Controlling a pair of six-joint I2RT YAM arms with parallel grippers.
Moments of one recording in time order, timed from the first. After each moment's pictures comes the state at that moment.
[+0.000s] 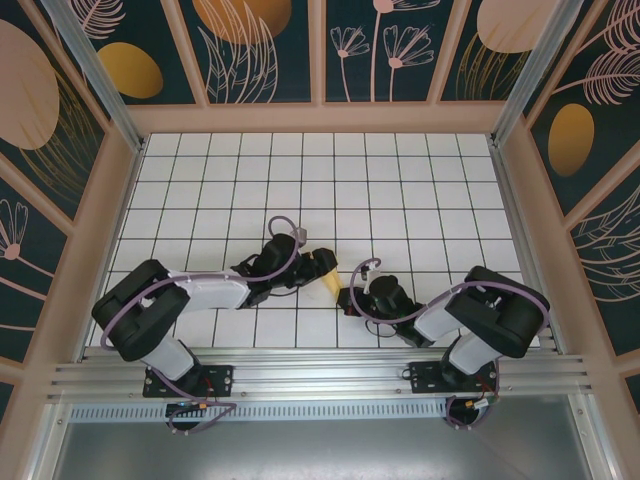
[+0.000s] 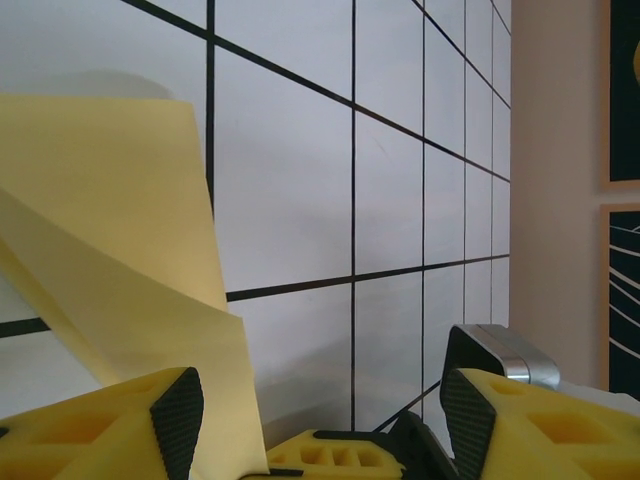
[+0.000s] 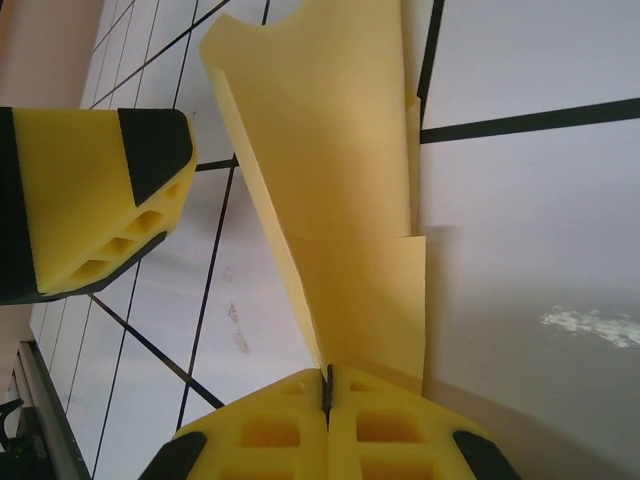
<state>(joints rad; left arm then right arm) -0.81 1.59 0.62 0.41 0.22 -1.15 0.90 1.54 0.17 0.86 -0.07 0.96</state>
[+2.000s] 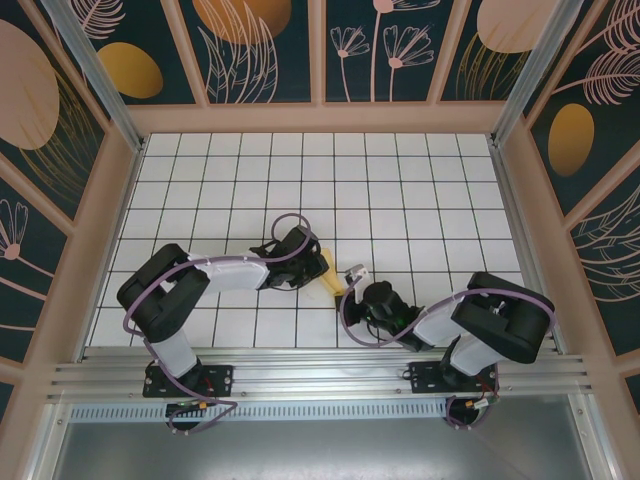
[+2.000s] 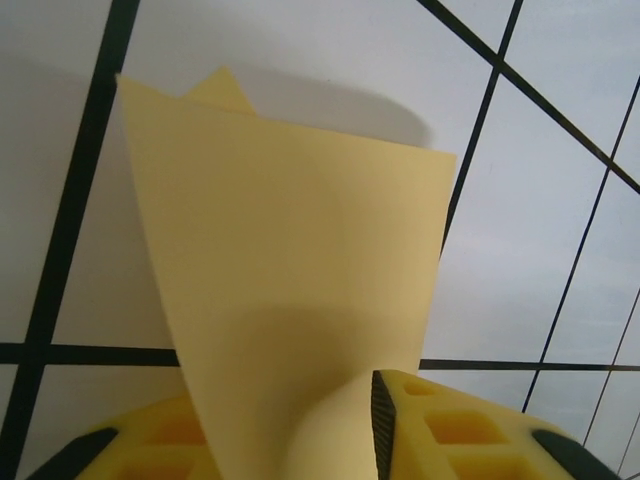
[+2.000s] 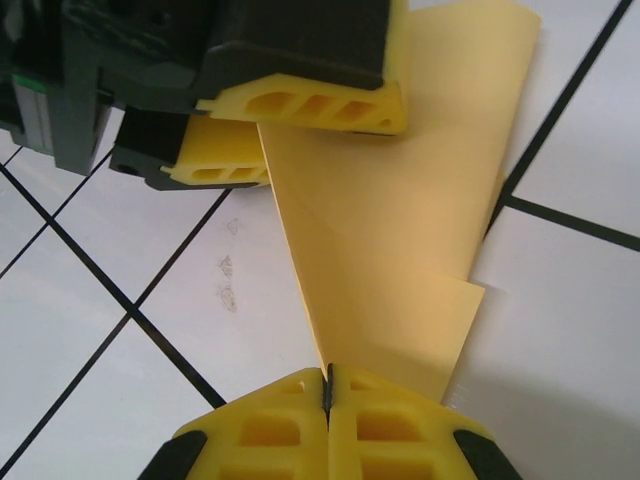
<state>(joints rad) -0.81 1.73 0.86 -0.06 0.07 -1.25 1.01 1.50 0.18 0.80 0.06 0.46</state>
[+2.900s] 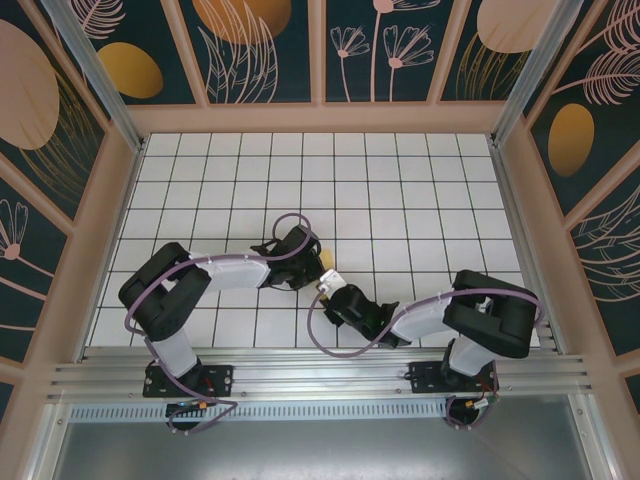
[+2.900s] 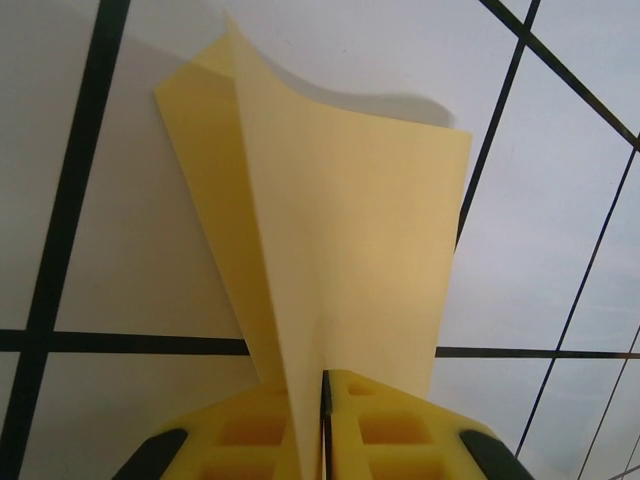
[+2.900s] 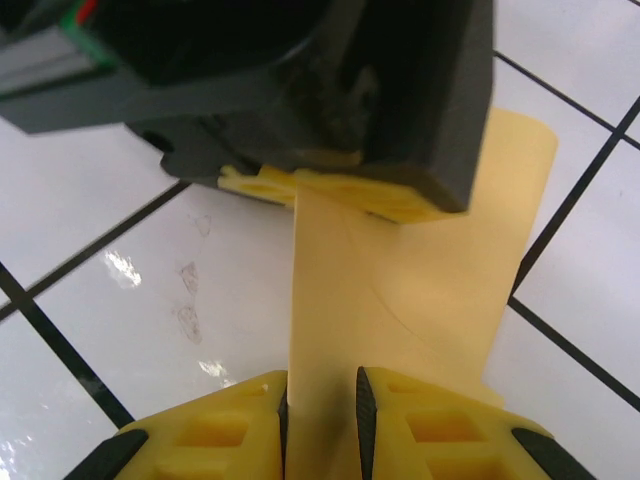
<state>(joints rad) -0.80 1.75 0.87 -0.09 0.10 -1.24 1.18 1.58 0.41 0.47 0.42 0.15</state>
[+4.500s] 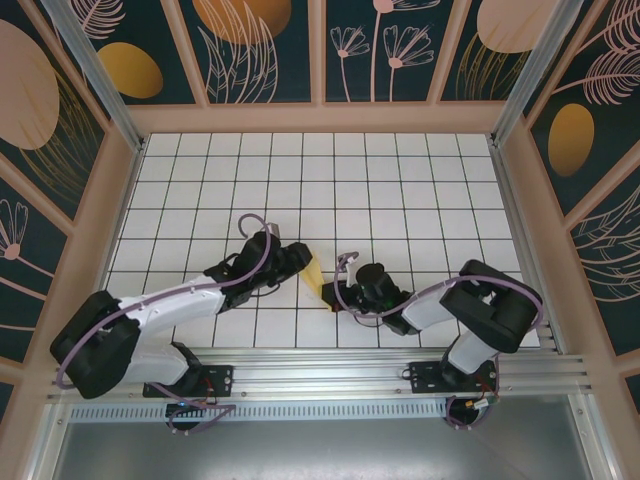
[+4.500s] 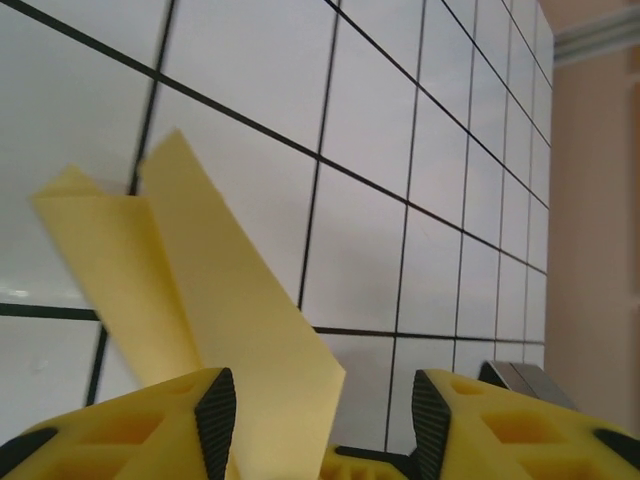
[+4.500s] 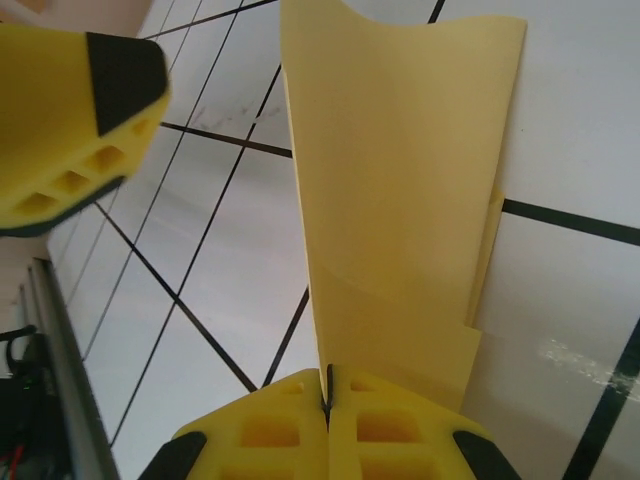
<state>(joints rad) -0.77 1.33 0.59 0.12 0.04 -1.17 0.90 1.59 0.32 0.79 -0.22 0.76</state>
